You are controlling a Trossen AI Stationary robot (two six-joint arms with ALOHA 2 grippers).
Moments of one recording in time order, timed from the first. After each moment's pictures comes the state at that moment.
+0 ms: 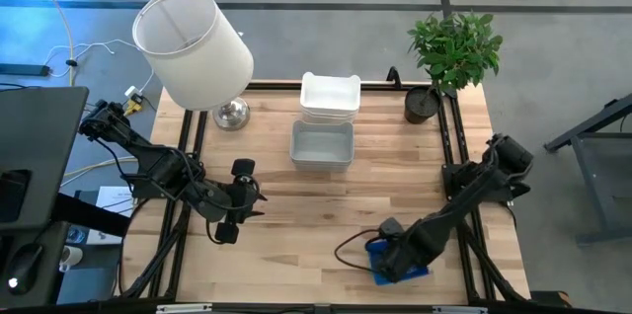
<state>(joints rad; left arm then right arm) -0.47 1.25 1.26 -0.87 -0.38 -0.23 0.74 1.74 1.21 -0.87 0.00 1.70</state>
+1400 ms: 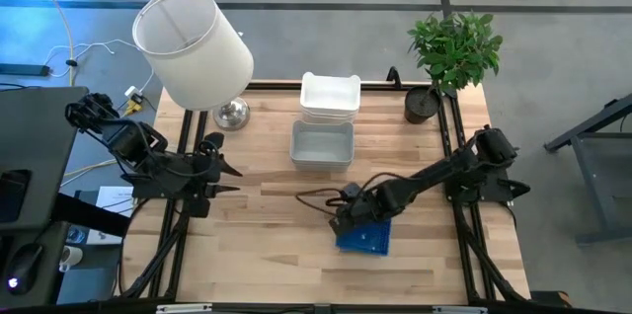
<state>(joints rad) -0.47 1.00 1.26 -1.05 -0.43 -0.28 0.38 1.79 1.21 -0.58 0.11 1.35</state>
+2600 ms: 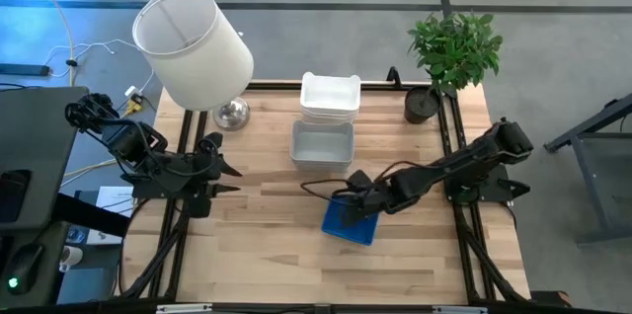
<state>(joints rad) -0.47 1.00 1.26 -1.05 -0.43 -0.37 0.37 1.65 1.21 -0.66 0.25 1.18</state>
